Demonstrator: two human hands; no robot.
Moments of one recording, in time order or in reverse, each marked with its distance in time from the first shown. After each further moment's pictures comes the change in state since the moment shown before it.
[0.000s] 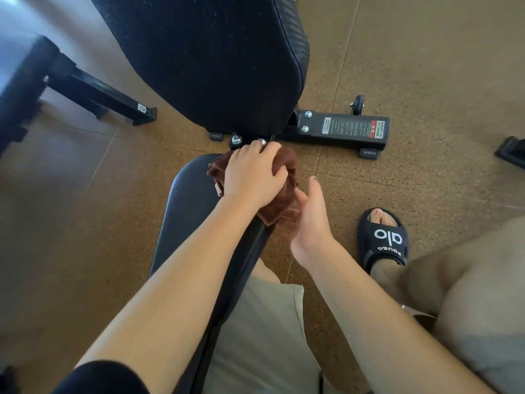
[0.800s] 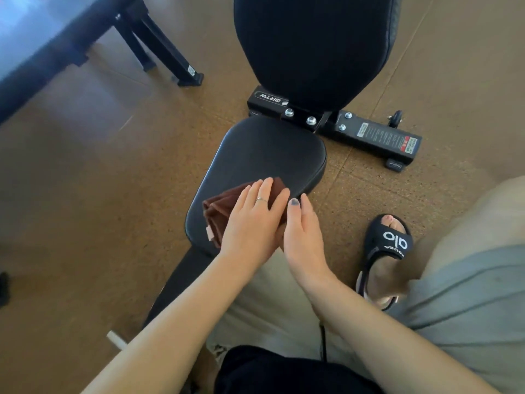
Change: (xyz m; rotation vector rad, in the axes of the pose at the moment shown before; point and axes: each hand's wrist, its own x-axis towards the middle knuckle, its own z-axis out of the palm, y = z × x) left_hand -0.201 -0.025 0.025 0.067 0.170 -0.025; right_hand -0.074 0.101 0.001 -0.802 -0.060 -0.420
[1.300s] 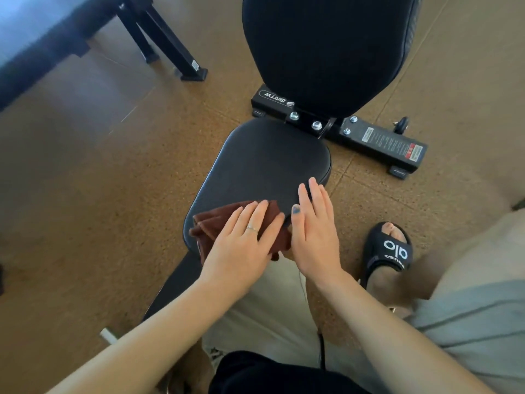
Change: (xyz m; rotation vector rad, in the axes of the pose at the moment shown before) left_hand -0.037 -0.020 -0.001 0.054 -0.022 0.105; right_hand 0.042 0.025 -0.022 -0.645 0.085 -0.415
